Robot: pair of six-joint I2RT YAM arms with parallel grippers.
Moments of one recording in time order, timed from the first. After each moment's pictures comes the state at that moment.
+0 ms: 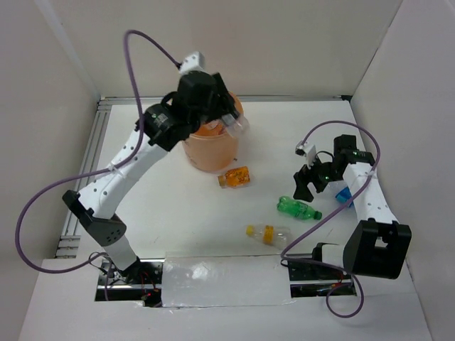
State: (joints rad) left arm -0.79 1.69 2.09 -0.83 -0.41 -0.79; right arm -0.15 1.27 1.00 -1.01 -0.67 -0.89
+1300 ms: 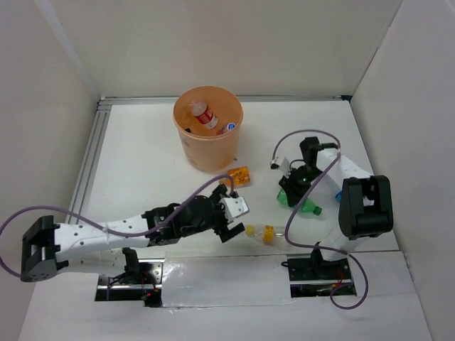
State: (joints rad) left arm -1.22 1.10 0.76 -0.07 -0.17 0.09; right arm 0.08 1.58 0.97 -0.94 -0.44 -0.92
